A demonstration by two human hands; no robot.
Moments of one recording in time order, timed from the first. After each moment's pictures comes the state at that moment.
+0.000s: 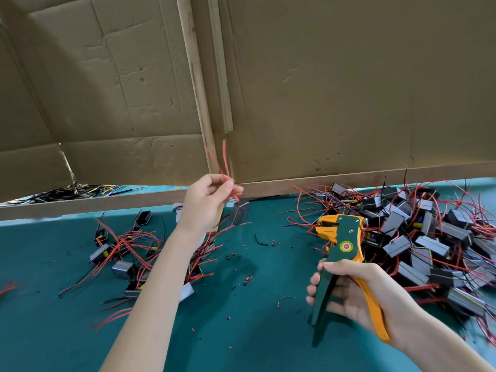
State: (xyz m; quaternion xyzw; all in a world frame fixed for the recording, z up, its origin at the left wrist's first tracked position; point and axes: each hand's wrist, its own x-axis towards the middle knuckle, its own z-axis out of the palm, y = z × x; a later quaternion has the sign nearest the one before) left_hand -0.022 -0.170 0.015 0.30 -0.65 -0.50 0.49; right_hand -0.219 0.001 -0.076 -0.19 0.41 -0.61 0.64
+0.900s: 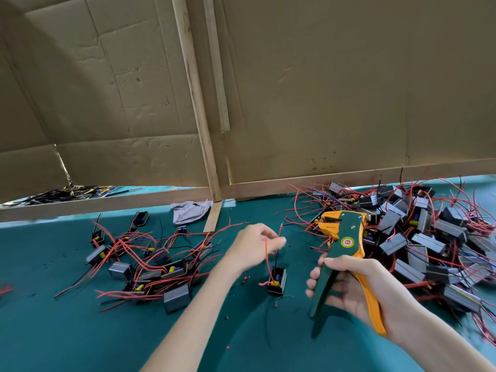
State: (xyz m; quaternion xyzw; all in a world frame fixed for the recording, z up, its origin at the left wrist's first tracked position) left_hand -0.072 -0.154 -0.059 0.40 -0.78 -0.43 0.20; right_hand -0.219 0.001 -0.071 -0.18 0.42 -0.63 0.62
